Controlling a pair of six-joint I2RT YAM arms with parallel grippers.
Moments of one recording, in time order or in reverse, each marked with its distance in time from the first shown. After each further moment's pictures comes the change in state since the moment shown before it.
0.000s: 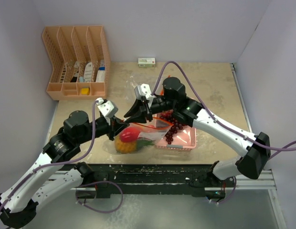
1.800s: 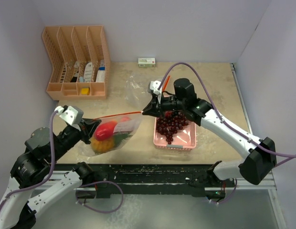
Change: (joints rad) left arm 0.000 -0.206 0.165 -0.267 -0.356 0.030; right arm -0.178 -0.072 -0.143 -0.186 0.191 -0.052
